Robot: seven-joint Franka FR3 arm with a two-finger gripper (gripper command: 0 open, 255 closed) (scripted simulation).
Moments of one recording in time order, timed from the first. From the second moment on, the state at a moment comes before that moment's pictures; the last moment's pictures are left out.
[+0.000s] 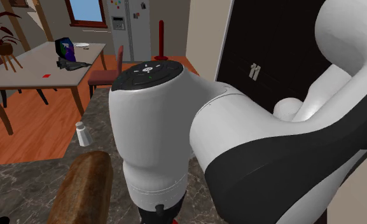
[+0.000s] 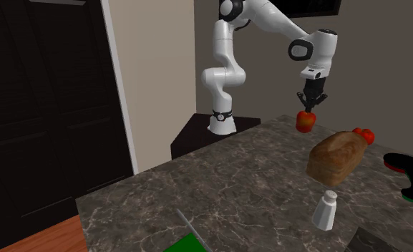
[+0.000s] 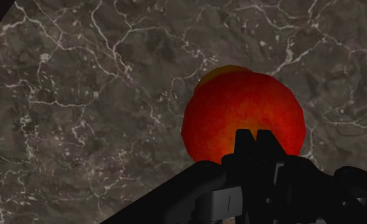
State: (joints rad) arm 0.35 -0.27 0.82 -2.39 0.35 2.15 0.90
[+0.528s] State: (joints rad) arm 0.34 -0.22 0.85 -2.42 0.32 2.23 0.92
